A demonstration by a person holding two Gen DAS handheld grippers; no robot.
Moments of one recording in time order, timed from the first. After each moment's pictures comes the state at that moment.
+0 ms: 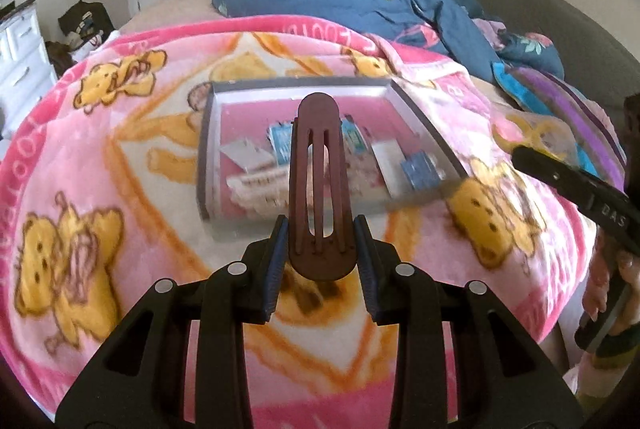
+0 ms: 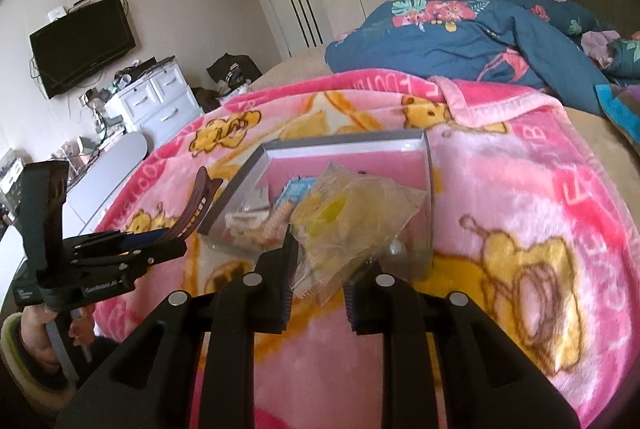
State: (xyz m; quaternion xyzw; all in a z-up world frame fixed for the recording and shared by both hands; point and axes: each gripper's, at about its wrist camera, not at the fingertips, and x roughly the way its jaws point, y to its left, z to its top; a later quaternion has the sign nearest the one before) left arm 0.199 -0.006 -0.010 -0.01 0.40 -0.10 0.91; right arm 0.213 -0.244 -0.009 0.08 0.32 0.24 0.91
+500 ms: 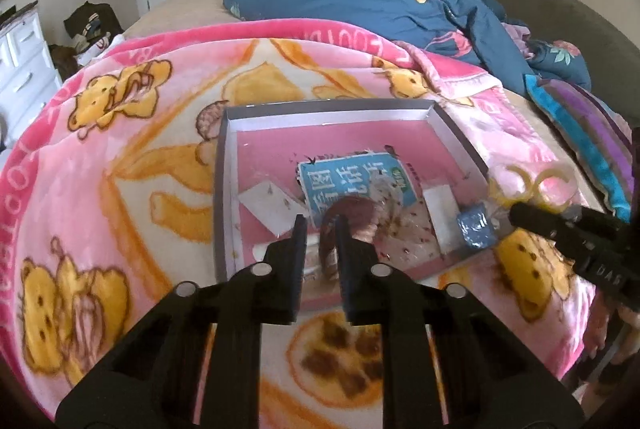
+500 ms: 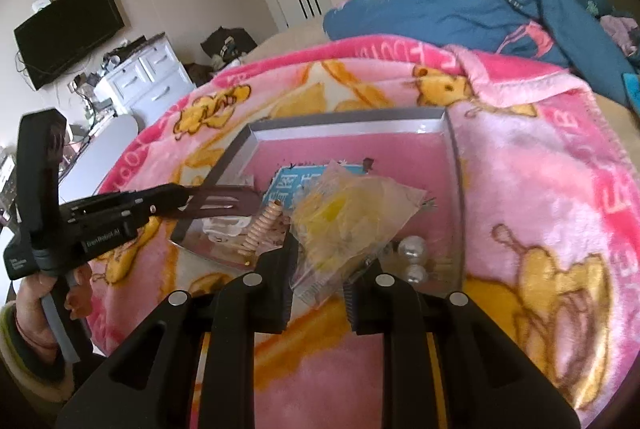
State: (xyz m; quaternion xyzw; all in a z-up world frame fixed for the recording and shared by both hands) left arm 0.274 0.010 -0.021 -0.01 0.41 -0.08 0.91; right arm 0.282 -0.206 -0.041 0.07 0.38 0.25 0.89
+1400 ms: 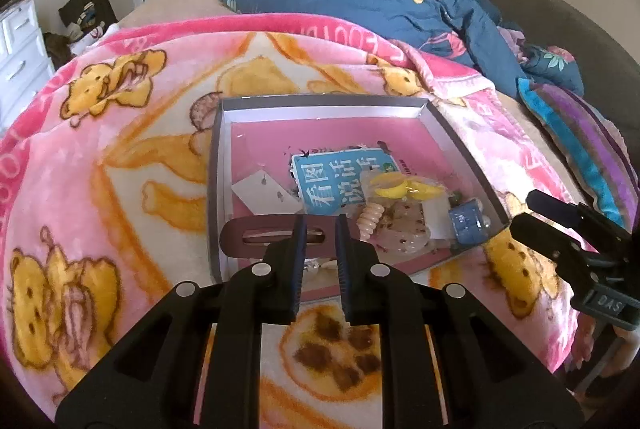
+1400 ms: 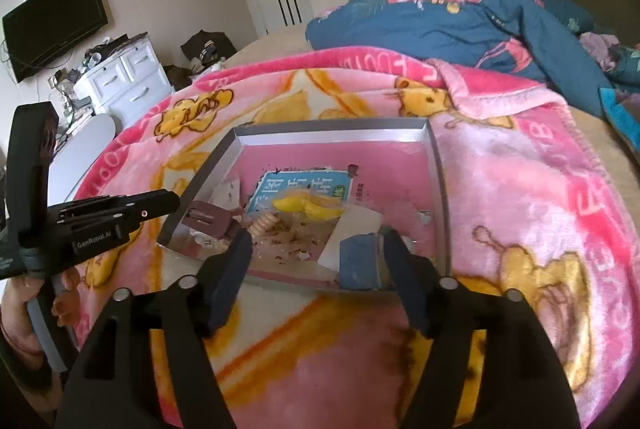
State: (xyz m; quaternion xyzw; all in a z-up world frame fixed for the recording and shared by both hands) left arm 0.268 0.015 -0.020 -0.03 0.41 -0.10 0.90; right arm 0.255 -0.201 -0.029 0.04 0.35 0.19 0.91
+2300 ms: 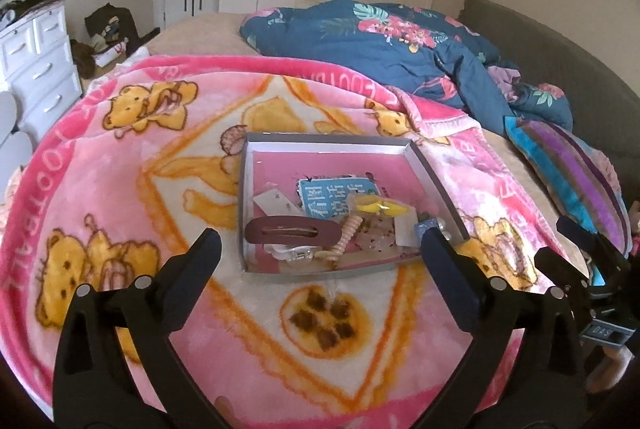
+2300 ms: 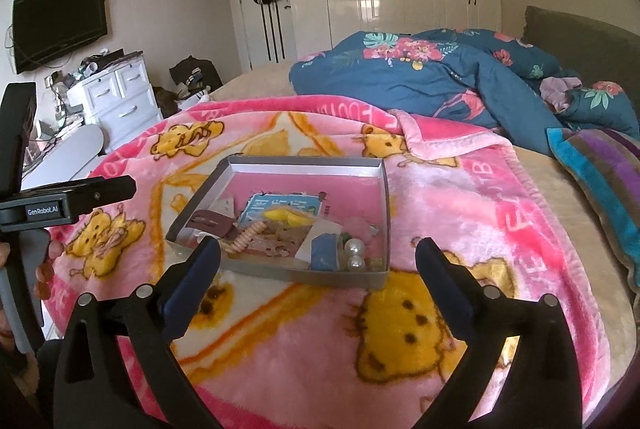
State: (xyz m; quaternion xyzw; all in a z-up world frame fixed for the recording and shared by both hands) left arm 0.198 0.025 0.041 -0.05 0.36 -0.07 0.93; right arm 0.172 -0.226 0.016 0.01 0.28 0.15 0.95
